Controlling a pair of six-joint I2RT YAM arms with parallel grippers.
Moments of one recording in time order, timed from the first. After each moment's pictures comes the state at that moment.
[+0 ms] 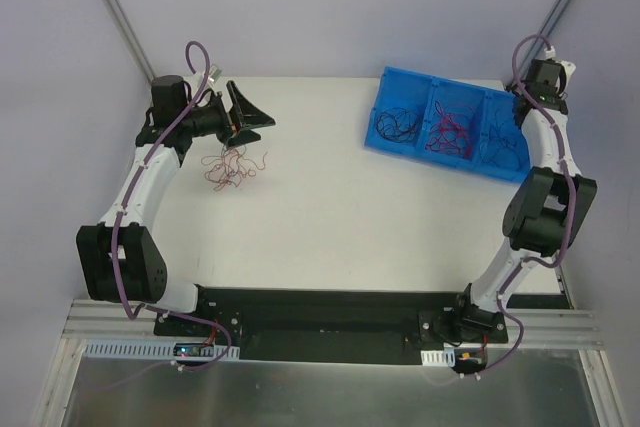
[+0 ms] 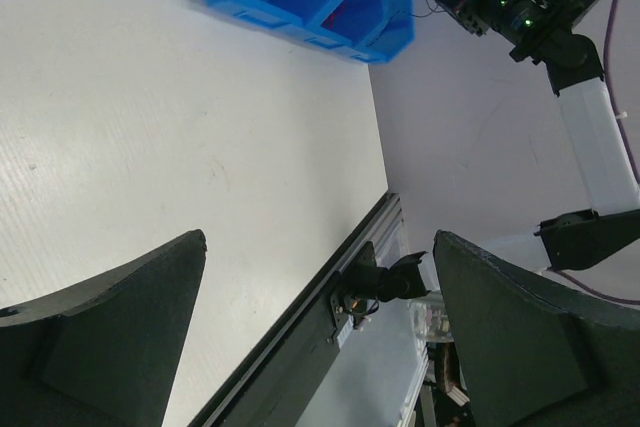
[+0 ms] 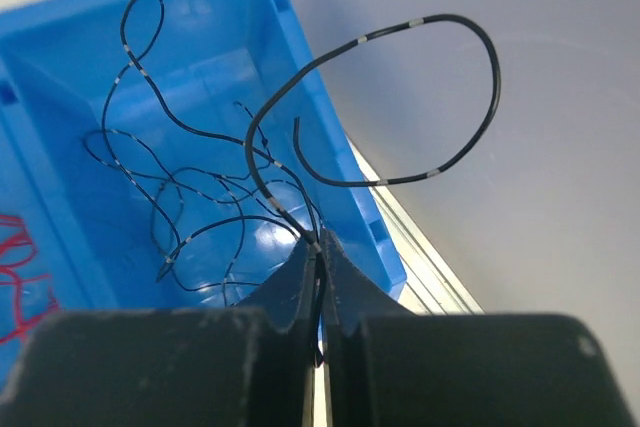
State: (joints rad) left arm 0.00 1.44 1.21 -0.26 0.99 -0.76; right arm -0.24 1.84 1.66 -0.49 0.46 0.11
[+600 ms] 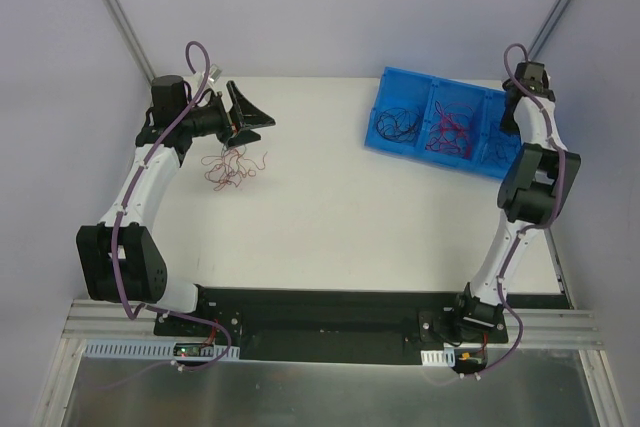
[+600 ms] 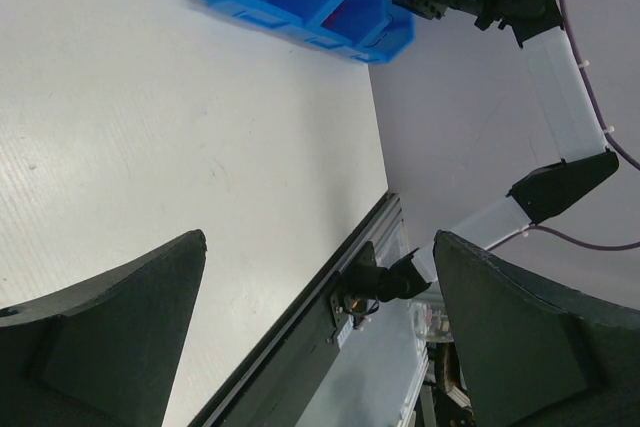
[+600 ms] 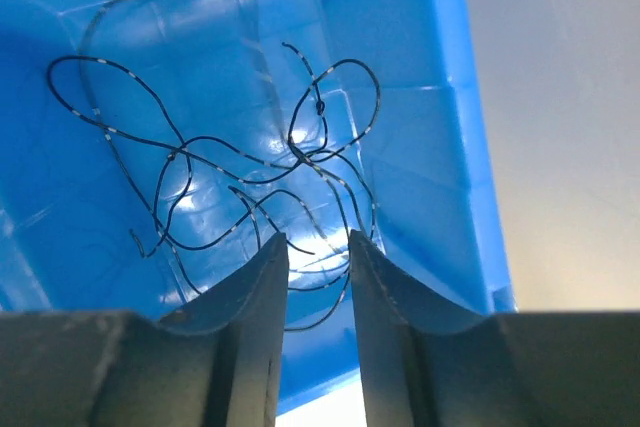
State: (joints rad) left arm 0.00 1.43 1.21 -0.26 0.99 -0.76; right arm -0.25 2.16 1.89 -0.69 0.37 0.08
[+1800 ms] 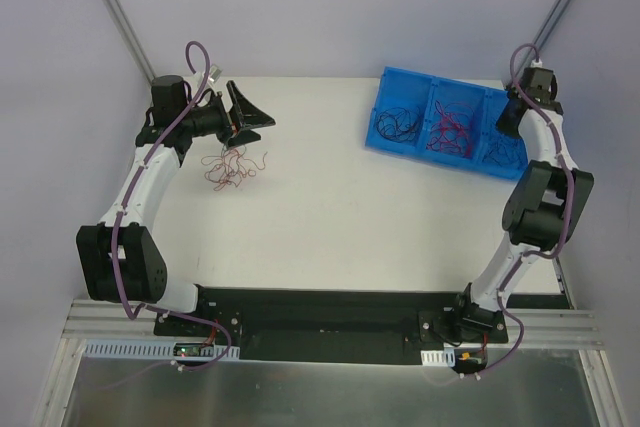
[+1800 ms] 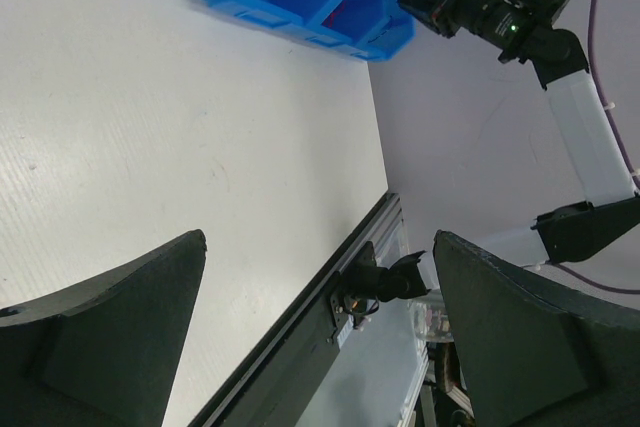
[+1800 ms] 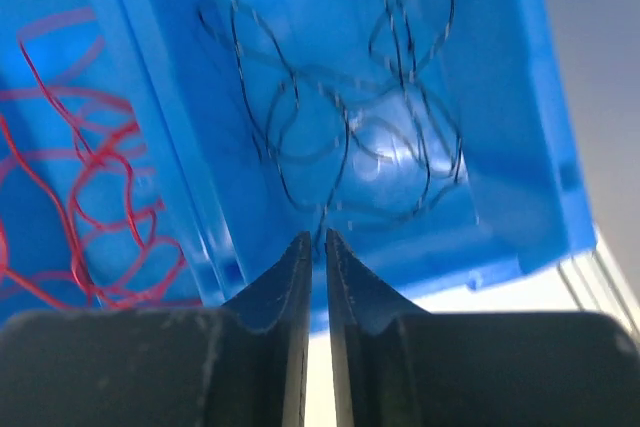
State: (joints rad) left arm 0.00 1.43 1.21 -0.26 1.00 -0.76; right arm -0.25 1.87 1.57 -0.58 0.15 0.24
